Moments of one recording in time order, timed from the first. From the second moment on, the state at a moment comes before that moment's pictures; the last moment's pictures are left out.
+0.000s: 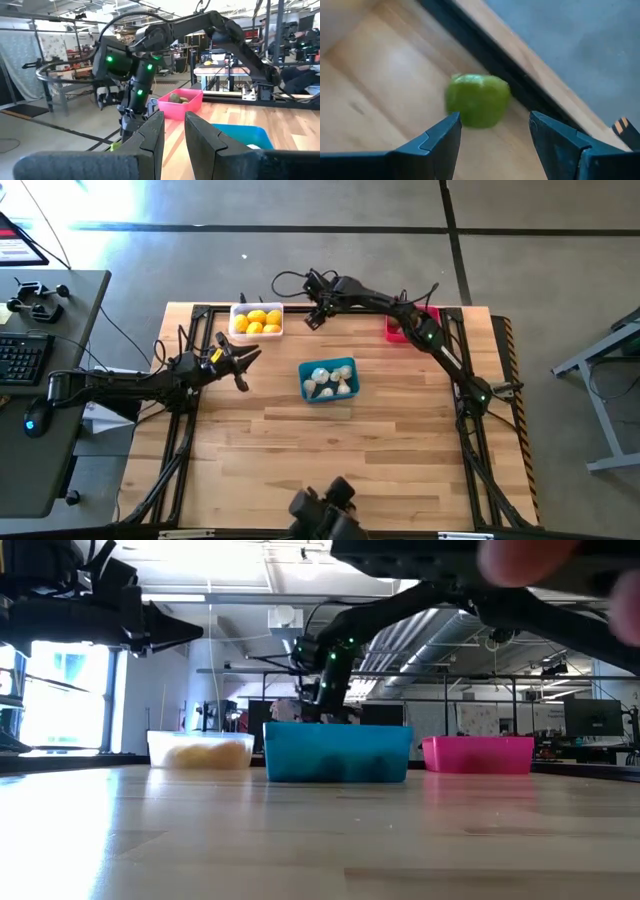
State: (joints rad) left arm 0.24 0.62 0.01 0.73 -0.24 0.13; right arm -0.55 2.51 2.32 -0.95 0.14 0.18
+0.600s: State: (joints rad) left arm 0.26 0.62 0.01 0.72 -0.25 0.13; right arm -0.61 2.54 2.32 -0.87 -0.08 0.23
